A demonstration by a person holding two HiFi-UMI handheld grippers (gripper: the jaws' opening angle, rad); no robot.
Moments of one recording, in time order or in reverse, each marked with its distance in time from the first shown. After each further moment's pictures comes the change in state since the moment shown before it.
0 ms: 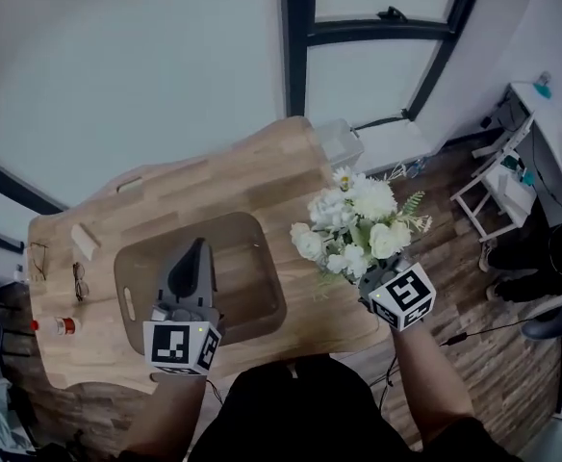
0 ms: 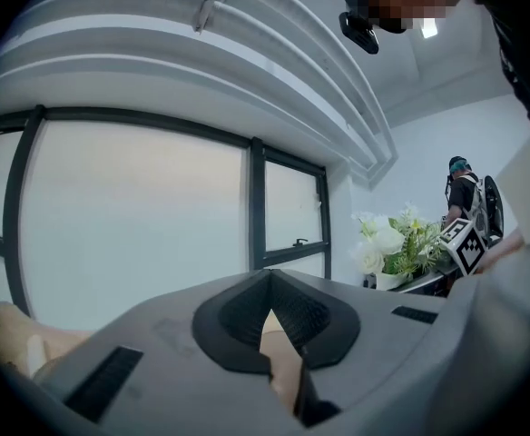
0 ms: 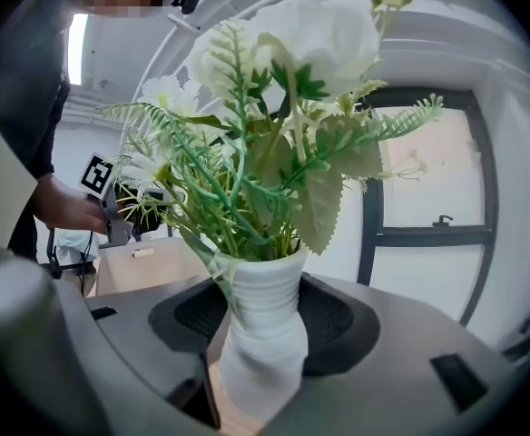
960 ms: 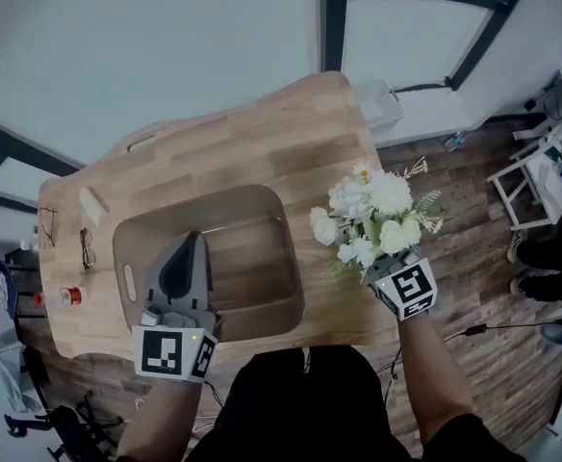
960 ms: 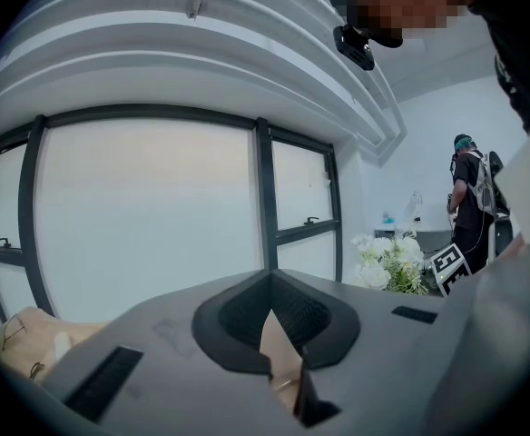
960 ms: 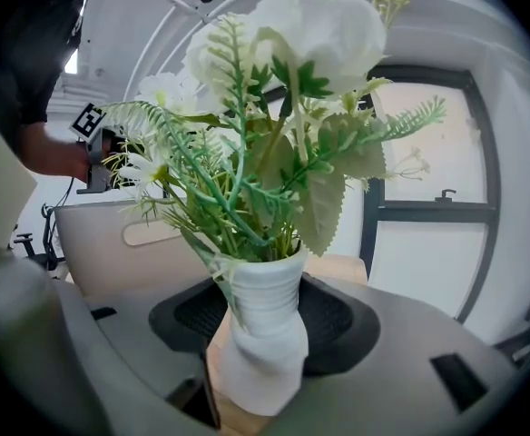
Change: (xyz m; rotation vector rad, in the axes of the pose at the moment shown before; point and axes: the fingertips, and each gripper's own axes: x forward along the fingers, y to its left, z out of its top) left arm -0.009 0.025 -0.042 0.036 0.131 0.084; right arm 0.061 -0.009 -0.104 0.002 0.049 -0.003
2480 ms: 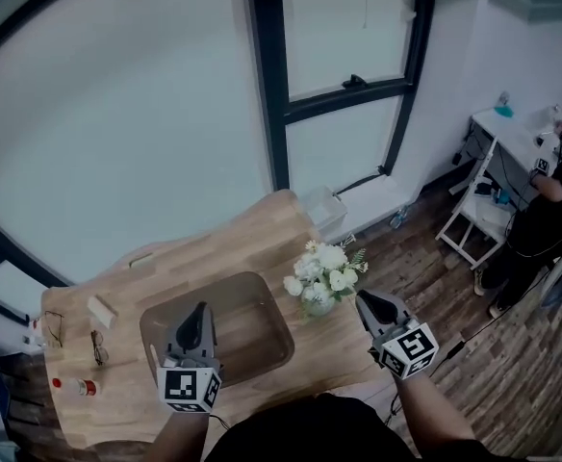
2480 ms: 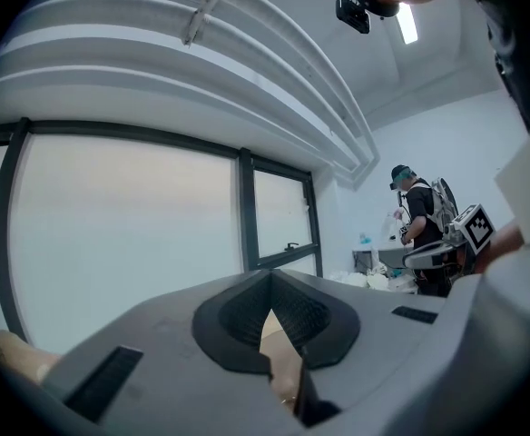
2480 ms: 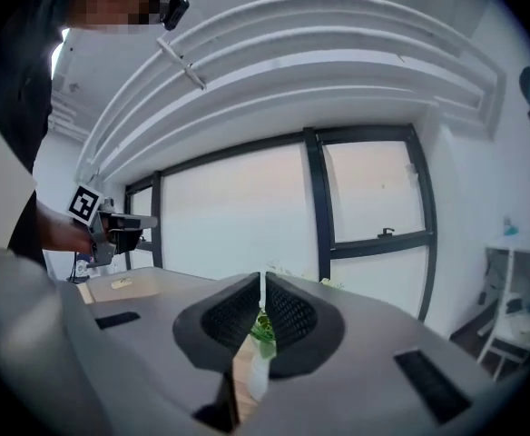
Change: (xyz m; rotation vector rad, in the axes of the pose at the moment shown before) left arm -0.037 0.001 0.047 0.037 -0.152 -0.153; right arm -0.148 0.023 0.111 0.115 -0.200 -0.260
